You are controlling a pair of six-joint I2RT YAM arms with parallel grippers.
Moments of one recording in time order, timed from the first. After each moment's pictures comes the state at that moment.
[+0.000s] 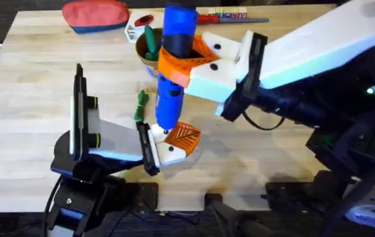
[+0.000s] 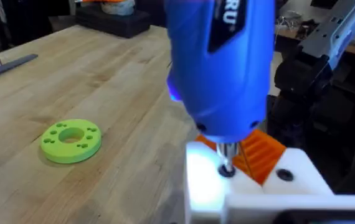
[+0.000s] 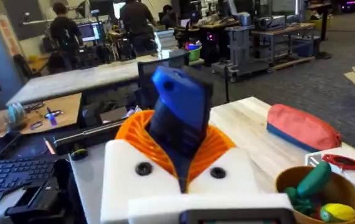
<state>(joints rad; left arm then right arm) -0.23 0.01 0.01 -0.10 1.04 -0.04 0.85 0.99 0.58 0.60 -0.34 0.19</state>
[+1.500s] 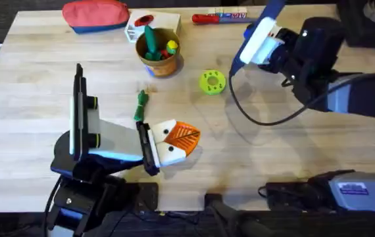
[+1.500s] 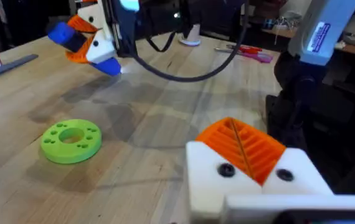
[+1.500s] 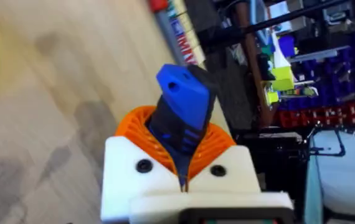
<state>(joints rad) -0.23 0.01 0.01 -0.10 1.04 -0.04 0.20 1.51 0.59 0.56 0.04 -1.08</state>
